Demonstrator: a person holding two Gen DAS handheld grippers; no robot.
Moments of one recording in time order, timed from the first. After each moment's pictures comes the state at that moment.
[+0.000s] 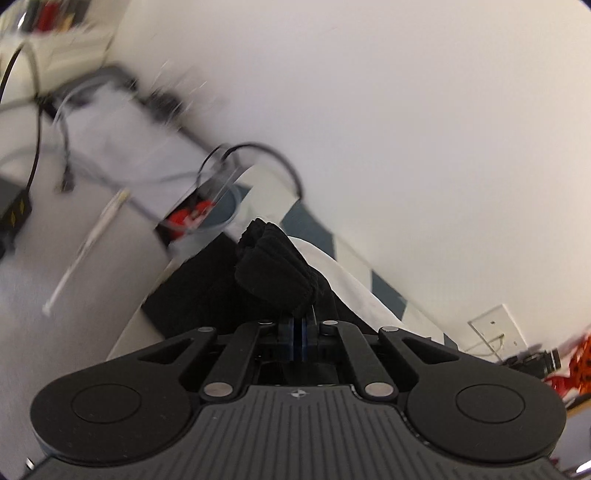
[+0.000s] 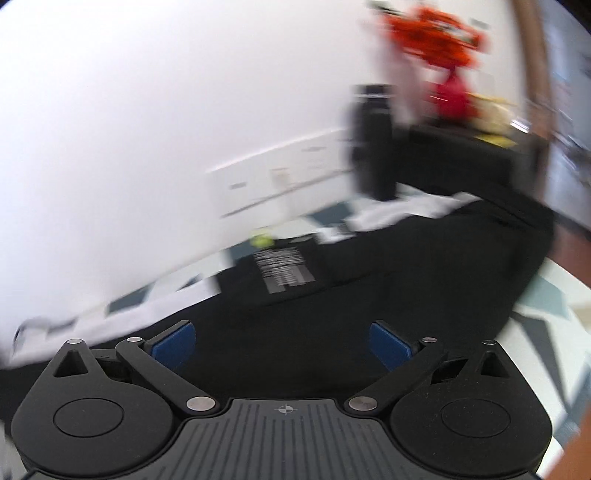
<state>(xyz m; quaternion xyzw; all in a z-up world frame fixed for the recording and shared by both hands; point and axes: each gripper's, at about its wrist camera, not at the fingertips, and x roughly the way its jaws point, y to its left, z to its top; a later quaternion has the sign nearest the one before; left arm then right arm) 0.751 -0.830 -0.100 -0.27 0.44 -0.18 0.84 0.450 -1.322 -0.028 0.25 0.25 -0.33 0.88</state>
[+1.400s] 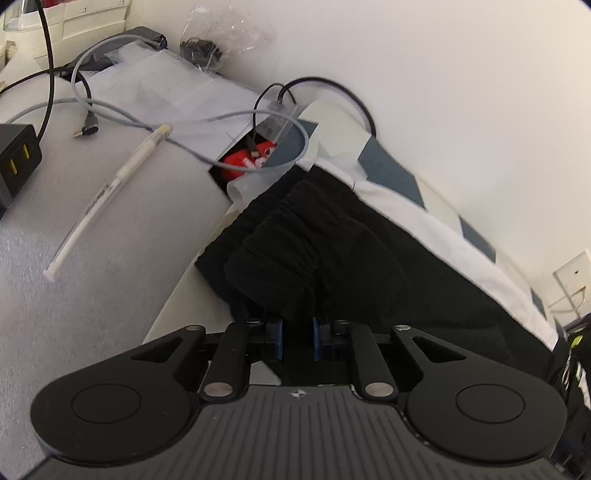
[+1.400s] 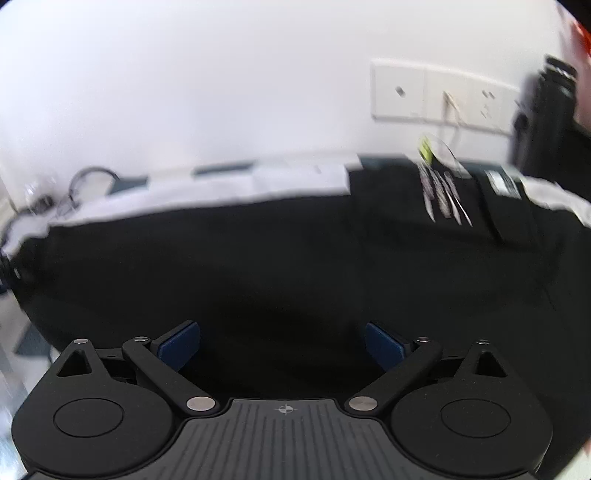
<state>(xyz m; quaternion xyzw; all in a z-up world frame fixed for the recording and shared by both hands) 0.763 -0.849 -0.166 -0.17 0.48 -0.14 0.85 0.546 -1.283 -0.097 0.12 0.37 -0.10 0.92</state>
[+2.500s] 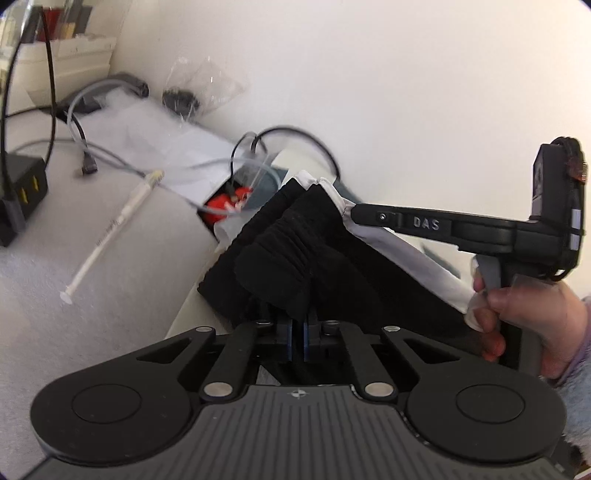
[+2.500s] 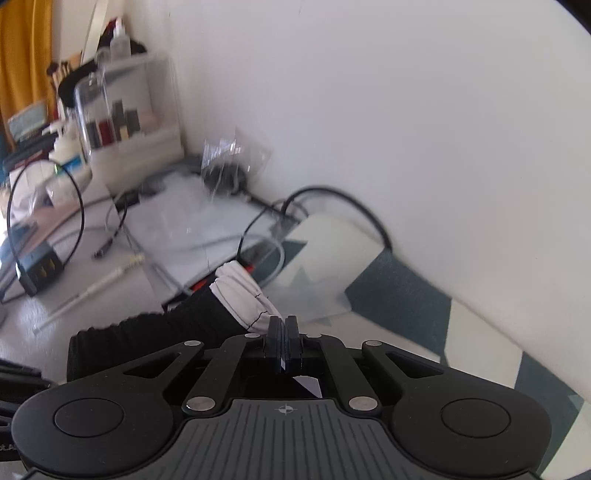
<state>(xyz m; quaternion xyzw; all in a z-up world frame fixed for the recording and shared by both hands) 0.736 -0.827 -0.154 -0.19 0.38 -0.19 0.88 0.833 -1.061 -0.108 -0.06 0.37 0.23 0.90</state>
